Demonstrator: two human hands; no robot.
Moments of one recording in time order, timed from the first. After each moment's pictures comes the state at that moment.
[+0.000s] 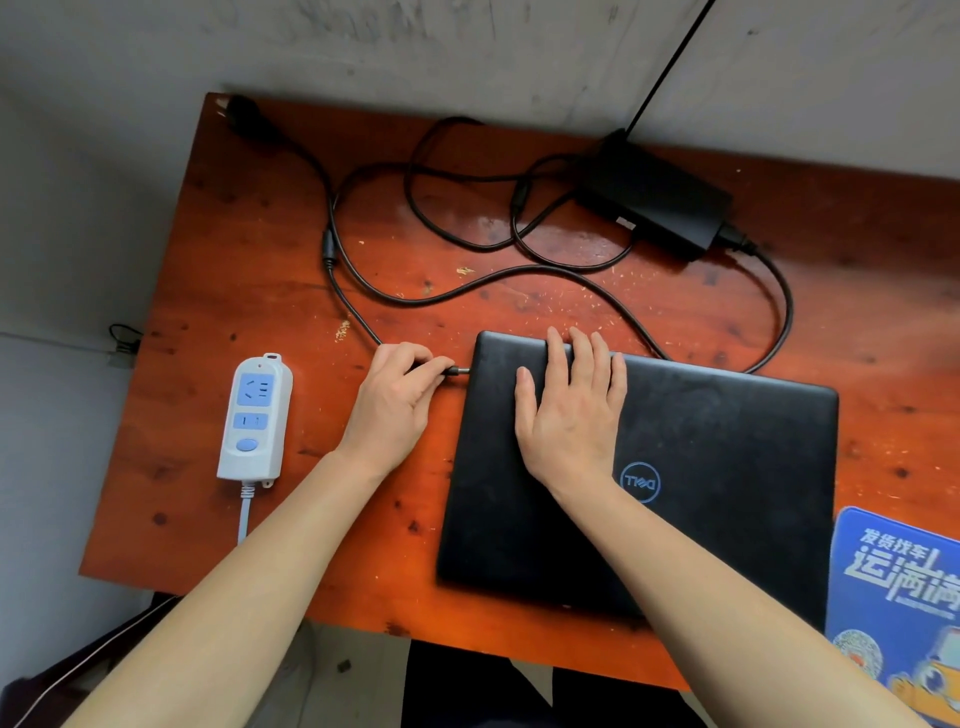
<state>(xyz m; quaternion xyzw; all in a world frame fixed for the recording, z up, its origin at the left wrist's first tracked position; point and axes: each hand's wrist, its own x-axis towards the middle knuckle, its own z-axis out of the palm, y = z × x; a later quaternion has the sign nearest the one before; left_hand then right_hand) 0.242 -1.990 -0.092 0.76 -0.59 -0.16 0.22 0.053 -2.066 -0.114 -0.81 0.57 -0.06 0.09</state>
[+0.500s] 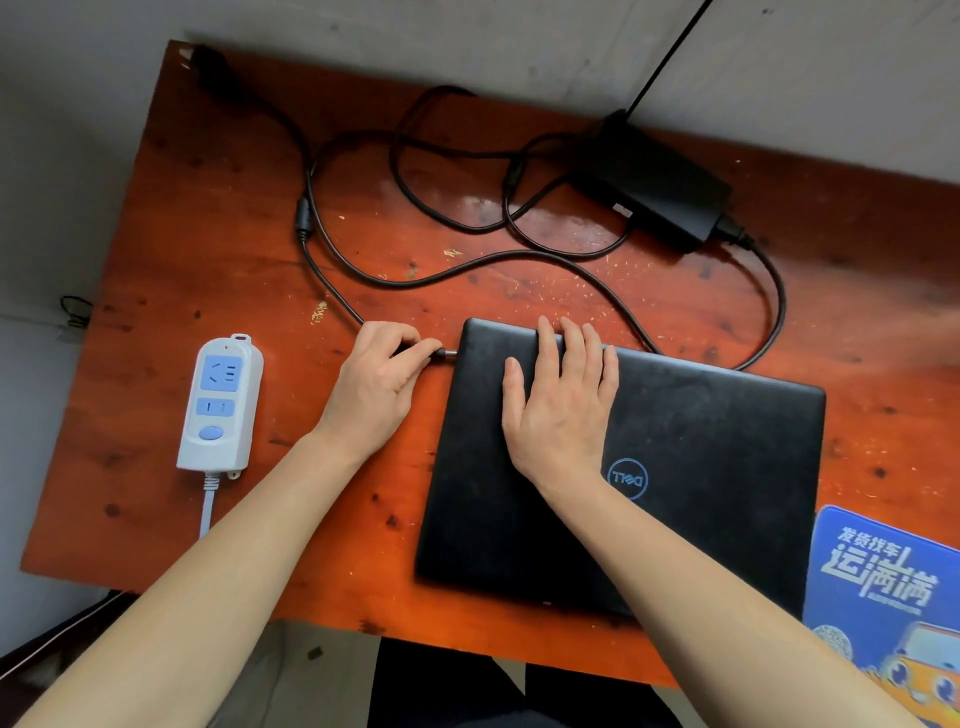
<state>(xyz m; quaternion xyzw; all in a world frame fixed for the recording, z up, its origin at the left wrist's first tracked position) 0.249 -1.996 -0.104 0.73 -0.63 -0.14 0.22 0.054 -2.066 -0.111 -0.82 0.57 -0.06 0.09</state>
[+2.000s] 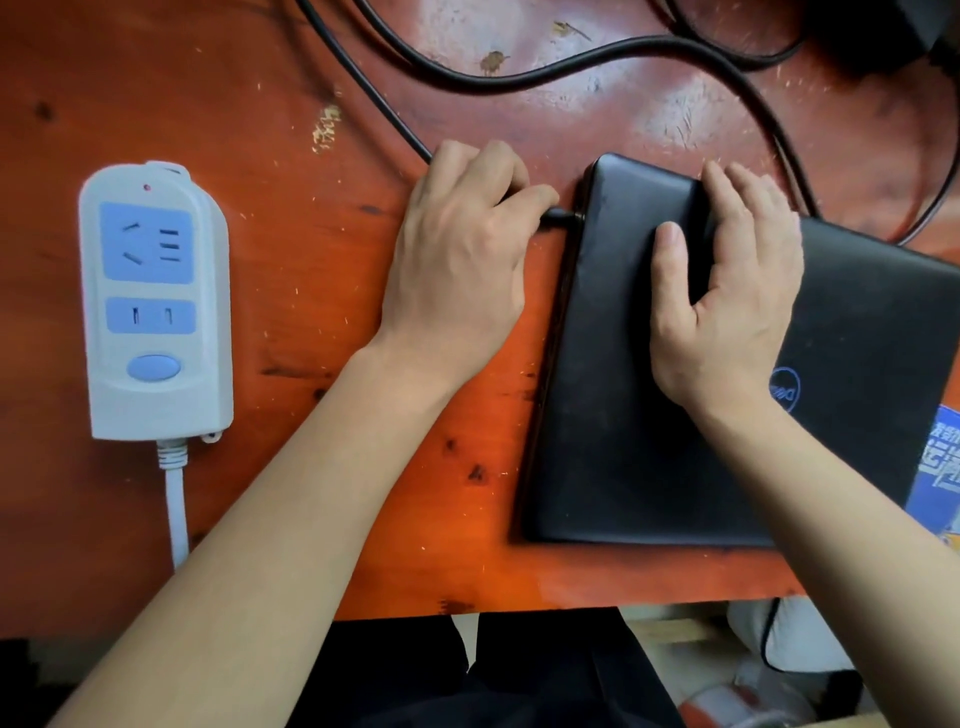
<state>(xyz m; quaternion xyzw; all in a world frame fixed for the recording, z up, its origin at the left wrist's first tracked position) 0.254 -1.999 -0.133 0.71 -0.59 -0.16 0.34 0.061 -2.057 -0.119 -0.81 0.57 -0.15 0.06</state>
